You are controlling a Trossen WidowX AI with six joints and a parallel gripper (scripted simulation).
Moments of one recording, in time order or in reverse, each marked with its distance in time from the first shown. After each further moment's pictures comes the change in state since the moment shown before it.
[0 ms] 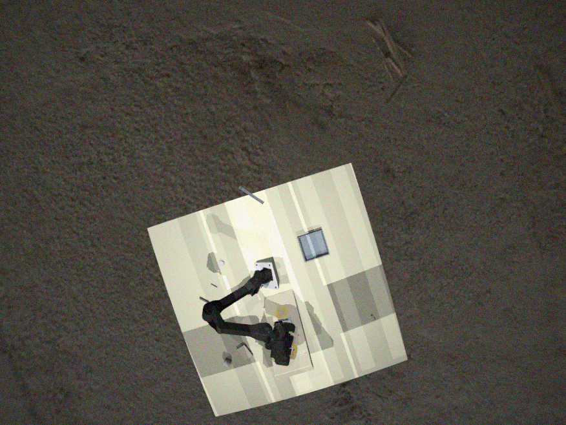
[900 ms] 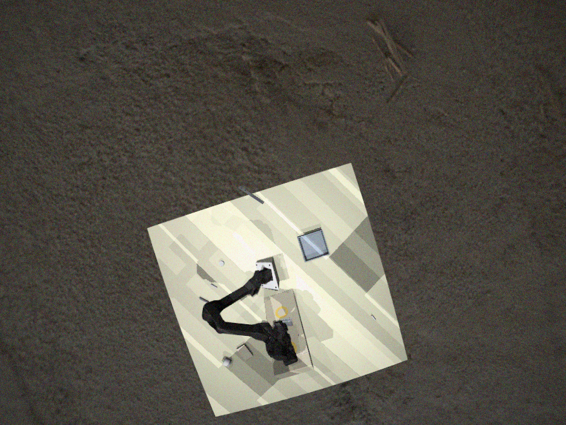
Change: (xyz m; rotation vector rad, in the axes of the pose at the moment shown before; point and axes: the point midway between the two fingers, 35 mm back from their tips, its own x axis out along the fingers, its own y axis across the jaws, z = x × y) arm 0.001 0.000 0.000 -0.486 0.002 0.002
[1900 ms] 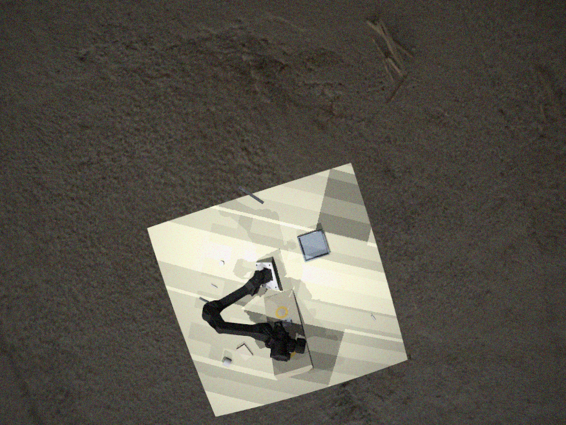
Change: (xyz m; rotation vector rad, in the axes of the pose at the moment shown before) arm 0.000 -0.001 0.000 -1.042 0.002 -0.001
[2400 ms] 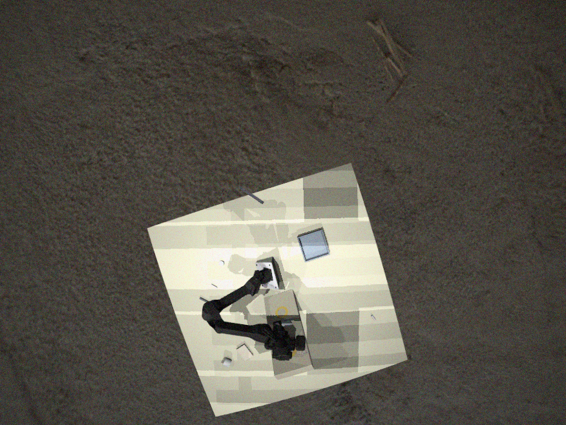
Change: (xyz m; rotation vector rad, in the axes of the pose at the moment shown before) arm -0.012 0.000 -0.001 -0.123 0.023 -0.012
